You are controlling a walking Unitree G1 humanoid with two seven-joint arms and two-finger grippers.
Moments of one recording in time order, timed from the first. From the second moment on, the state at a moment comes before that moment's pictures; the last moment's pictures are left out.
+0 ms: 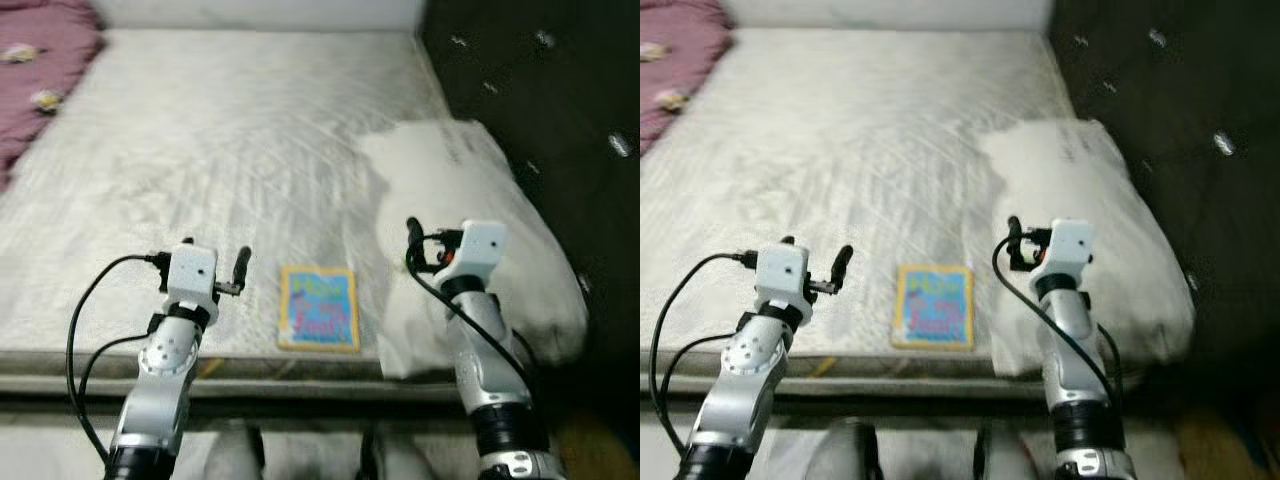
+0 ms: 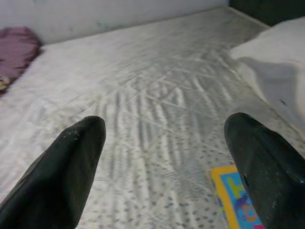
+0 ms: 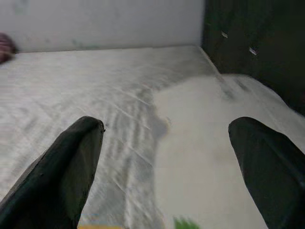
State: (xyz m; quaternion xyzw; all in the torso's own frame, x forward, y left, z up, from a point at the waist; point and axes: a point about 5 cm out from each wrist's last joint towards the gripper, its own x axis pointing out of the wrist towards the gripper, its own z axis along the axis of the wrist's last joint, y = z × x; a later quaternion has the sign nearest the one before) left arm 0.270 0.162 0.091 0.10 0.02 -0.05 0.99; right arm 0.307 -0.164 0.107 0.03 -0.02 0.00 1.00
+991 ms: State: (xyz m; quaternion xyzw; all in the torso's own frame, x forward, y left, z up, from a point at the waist) left arm 0.271 0.153 0.089 0.08 0.04 -0.06 0.99; right arm 0.305 -0.156 0.107 0.03 0.00 0.00 1.00
